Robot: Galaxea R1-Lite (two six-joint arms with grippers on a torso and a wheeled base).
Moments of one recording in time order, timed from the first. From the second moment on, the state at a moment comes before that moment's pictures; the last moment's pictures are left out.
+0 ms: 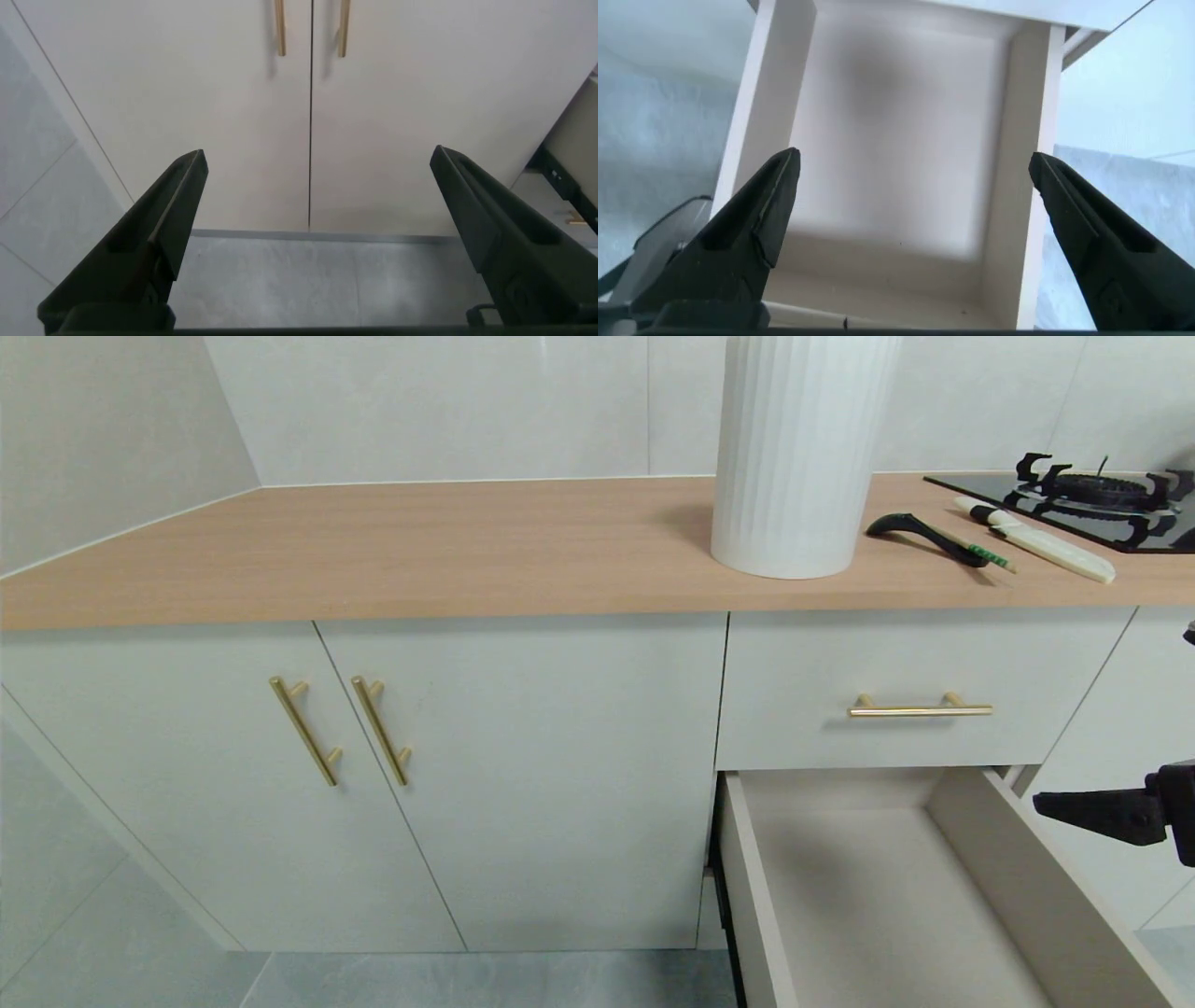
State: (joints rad) left arm 0.00 0.00 0.00 0.00 0.04 -0.01; right arm 0.32 1.17 -0.98 0.46 -0.16 0.07
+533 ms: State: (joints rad) left arm 0.00 0.00 0.00 0.00 0.04 -0.01; right arm 0.32 1.15 -0.98 0.45 -0.16 0.06
